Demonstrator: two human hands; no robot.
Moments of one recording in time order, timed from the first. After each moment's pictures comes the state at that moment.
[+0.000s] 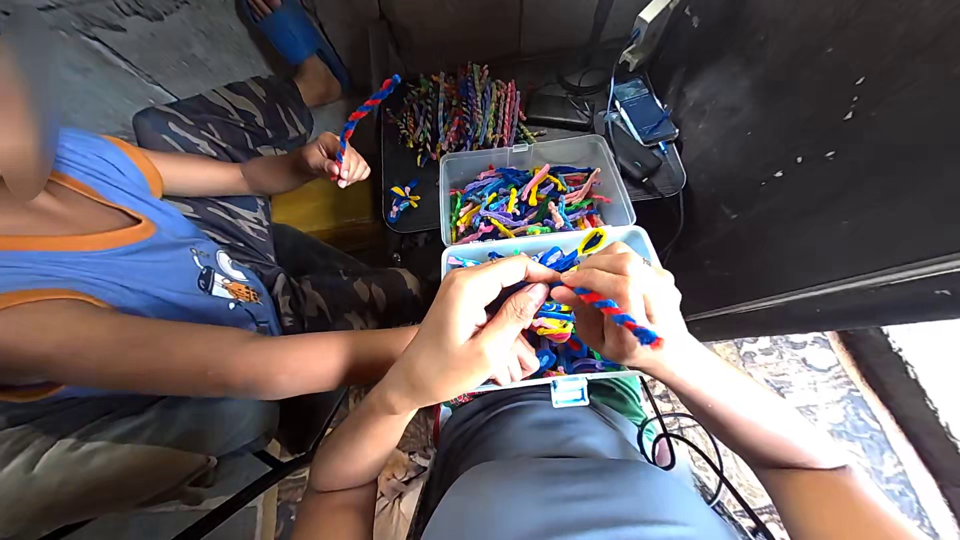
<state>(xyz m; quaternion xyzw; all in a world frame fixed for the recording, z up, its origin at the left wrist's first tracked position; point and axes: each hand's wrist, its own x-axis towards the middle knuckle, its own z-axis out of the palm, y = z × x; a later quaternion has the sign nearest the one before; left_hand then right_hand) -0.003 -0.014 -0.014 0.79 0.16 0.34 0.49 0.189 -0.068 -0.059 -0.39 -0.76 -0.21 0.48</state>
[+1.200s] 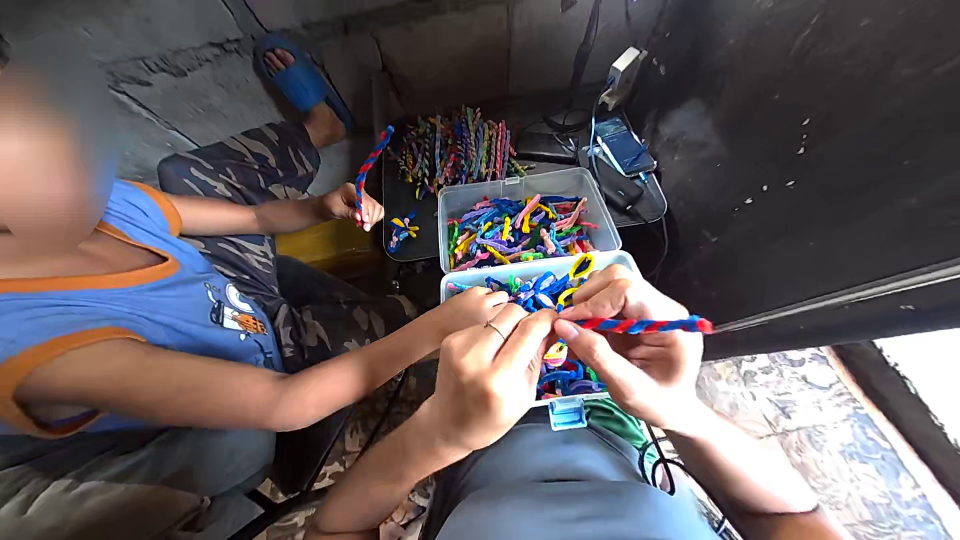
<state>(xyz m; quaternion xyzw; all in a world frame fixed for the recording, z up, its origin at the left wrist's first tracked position) 0.014 -0.034 -0.040 0.85 0.19 0.47 0.14 0.176 -0.092 -0.042 -0.38 -0.64 0.16 0.65</state>
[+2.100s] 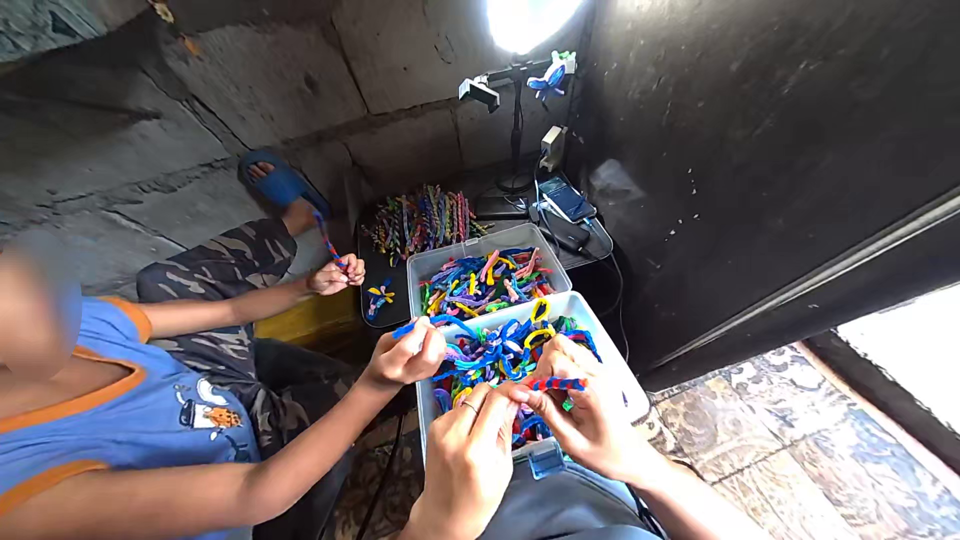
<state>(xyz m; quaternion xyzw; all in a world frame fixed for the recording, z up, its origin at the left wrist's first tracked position) 0.017 -0.061 -0.052 0.86 0.23 0.44 0.11 0.173 -0.111 -0.058 -0.47 -0.65 0.07 0.59</state>
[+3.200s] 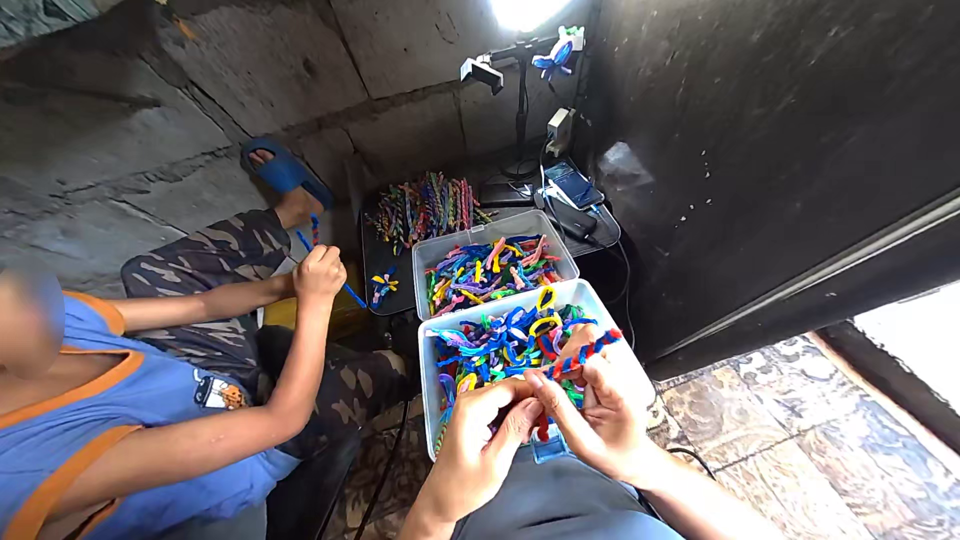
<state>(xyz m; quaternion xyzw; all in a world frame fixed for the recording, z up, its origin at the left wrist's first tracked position) 0.014 -0.061 -0.050 0.73 0.12 0.37 0.56 0.163 -0.114 -0.060 -0.45 -0.58 0.03 0.67</state>
